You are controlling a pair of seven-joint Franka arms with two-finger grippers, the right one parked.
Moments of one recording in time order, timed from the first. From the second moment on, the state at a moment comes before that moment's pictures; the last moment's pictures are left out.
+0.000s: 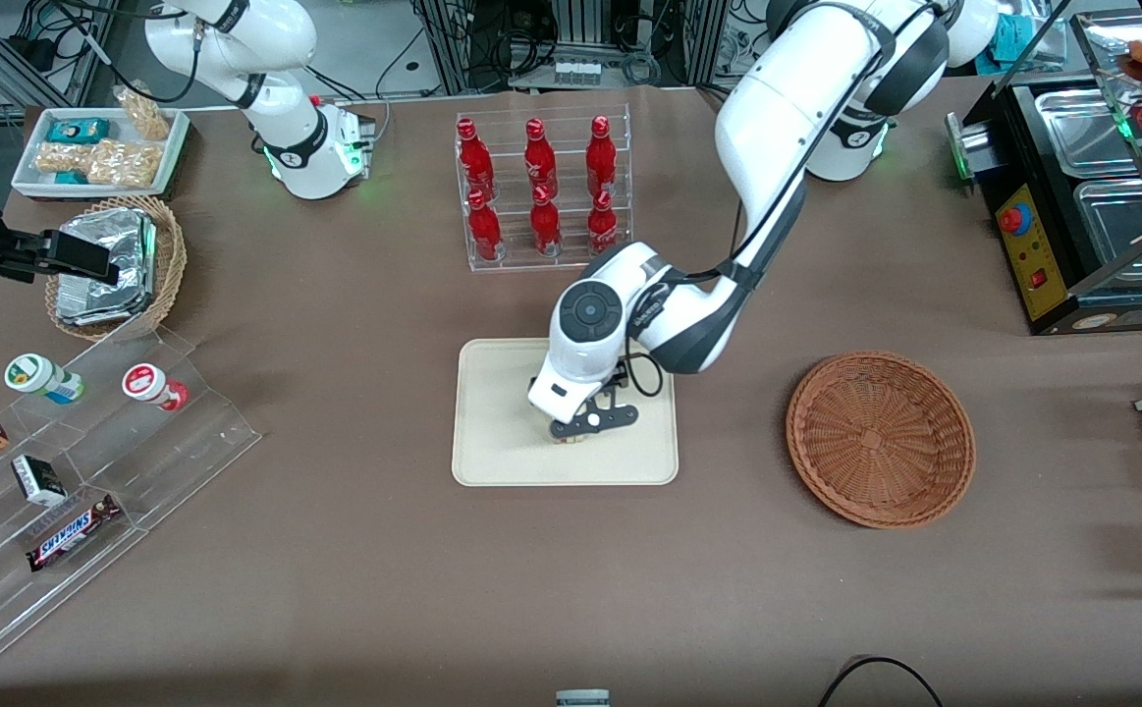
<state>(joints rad) -0.60 0.79 -0.17 -1.30 0.06 2.10 -0.98</state>
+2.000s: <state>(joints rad) 0.07 0.13 -0.18 -1.36 0.05 1.15 -0.12</state>
